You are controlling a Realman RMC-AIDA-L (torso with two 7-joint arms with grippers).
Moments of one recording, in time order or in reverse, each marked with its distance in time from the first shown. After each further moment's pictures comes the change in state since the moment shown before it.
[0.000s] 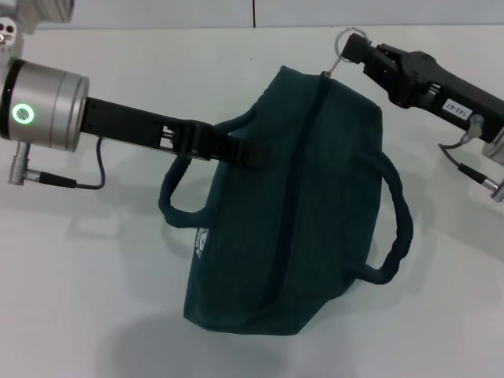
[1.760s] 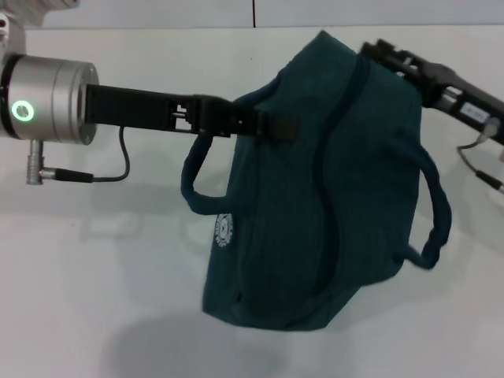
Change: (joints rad) left arm 0.001 -0.017 -0.012 -0.081 -0.187 0.050 0.106; right arm 0.010 -0.011 0.054 0.097 -0.001 0.027 0.040
